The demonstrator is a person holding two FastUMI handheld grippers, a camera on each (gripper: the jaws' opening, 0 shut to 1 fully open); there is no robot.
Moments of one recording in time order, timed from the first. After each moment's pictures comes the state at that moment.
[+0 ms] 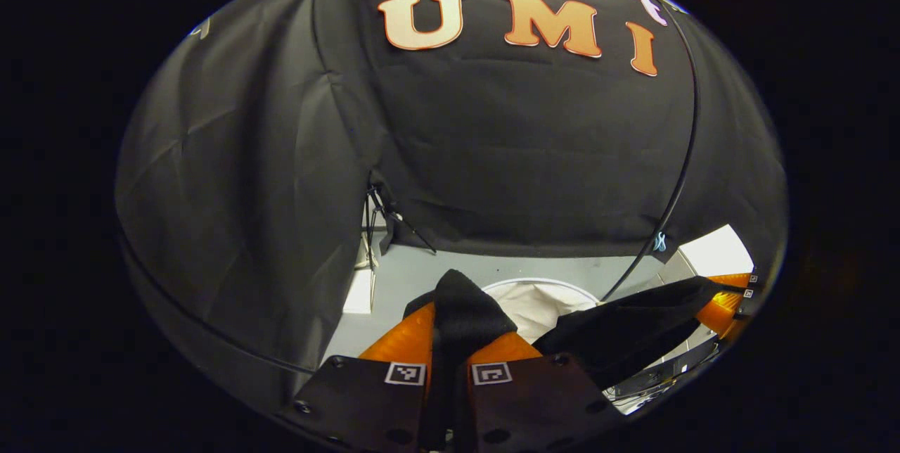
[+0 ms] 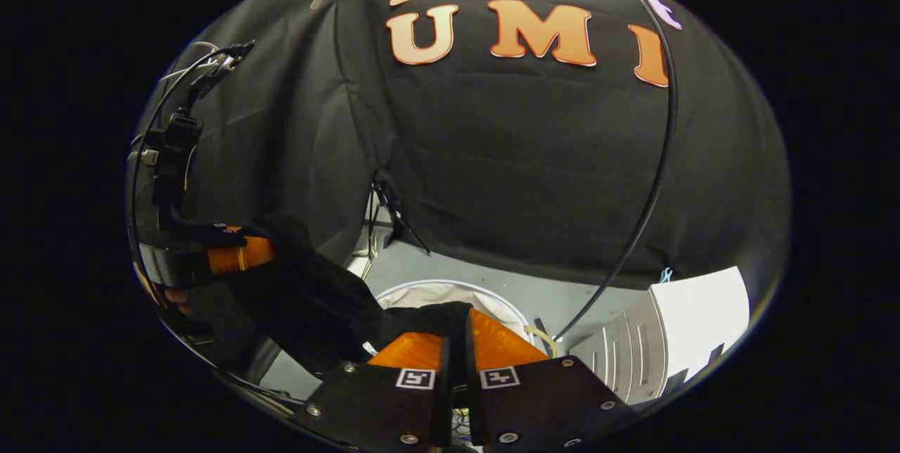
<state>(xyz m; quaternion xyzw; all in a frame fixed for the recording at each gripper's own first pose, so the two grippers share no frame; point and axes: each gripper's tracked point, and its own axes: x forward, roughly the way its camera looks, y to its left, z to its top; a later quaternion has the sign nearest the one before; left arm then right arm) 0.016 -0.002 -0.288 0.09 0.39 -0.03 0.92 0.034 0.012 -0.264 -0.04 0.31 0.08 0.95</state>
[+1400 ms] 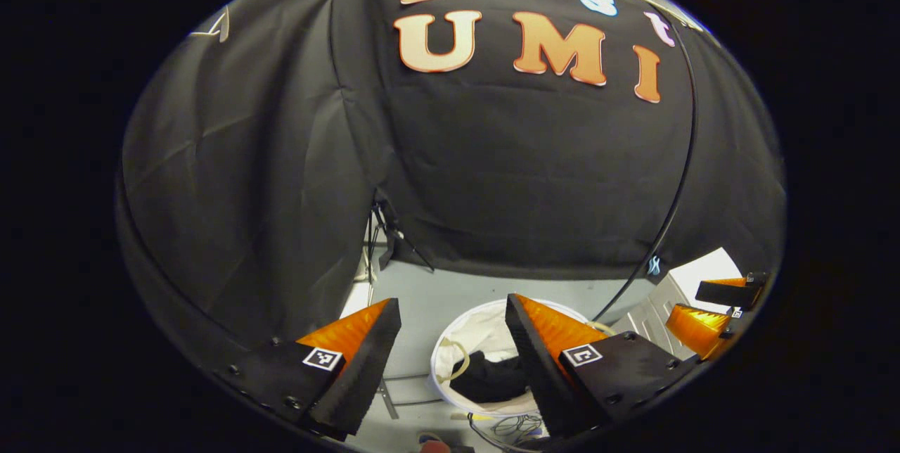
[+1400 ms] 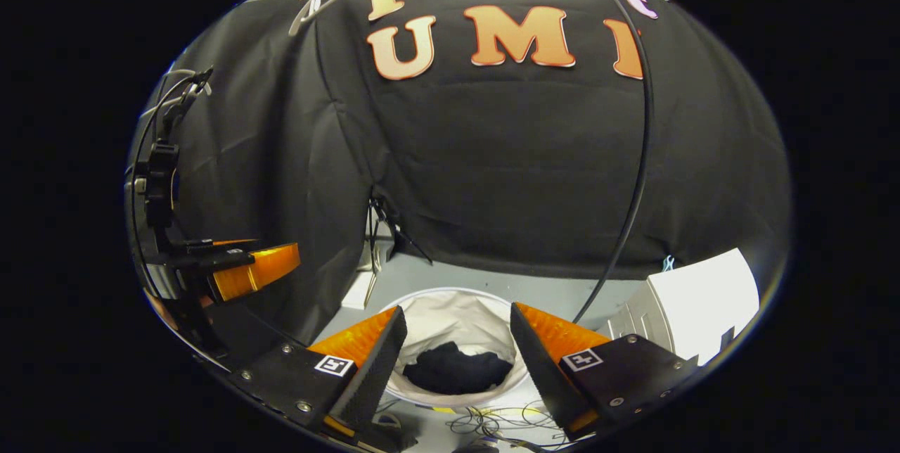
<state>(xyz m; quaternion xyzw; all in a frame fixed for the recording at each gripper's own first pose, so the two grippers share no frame) 0.022 -0.008 -0.222 0.05 0.32 -0.02 0.94 0.030 0.011 -0.198 0.01 0.27 0.06 0.96</state>
